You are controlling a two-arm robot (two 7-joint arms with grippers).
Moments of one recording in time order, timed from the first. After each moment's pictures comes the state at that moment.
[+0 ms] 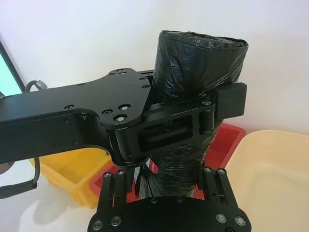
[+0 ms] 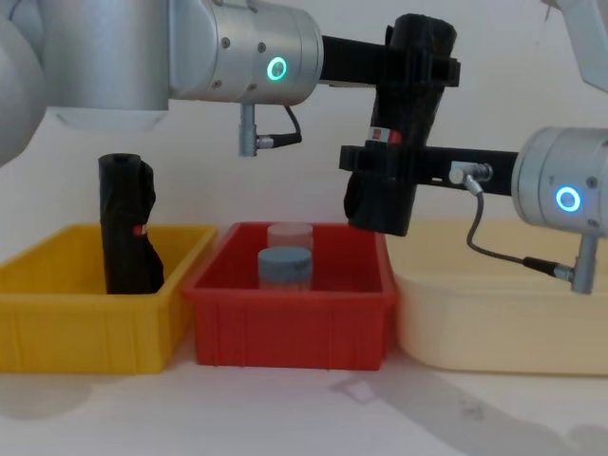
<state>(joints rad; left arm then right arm) -0.70 0.15 0.56 -1.42 -0.45 0.39 -0.34 0.33 0.18 -0.36 -1.59 0.40 0.32 0.21</state>
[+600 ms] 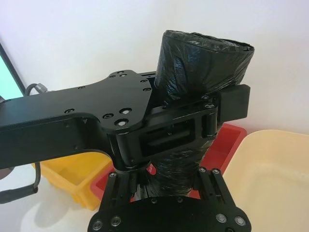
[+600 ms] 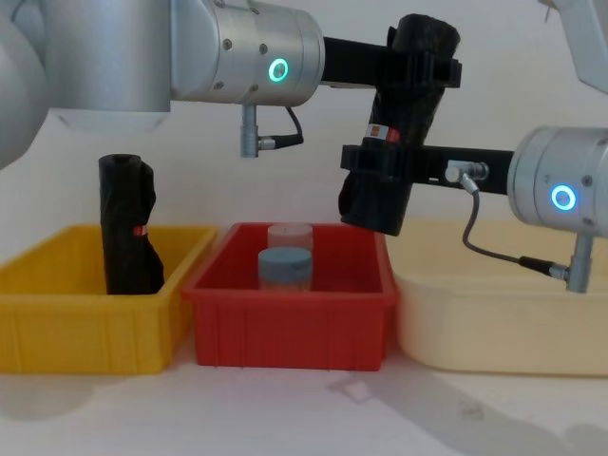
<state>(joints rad) -0.70 0.15 0.56 -1.42 -0.45 0.39 -0.34 0.34 0.17 -0.36 -1.59 0.40 0.32 0.21</state>
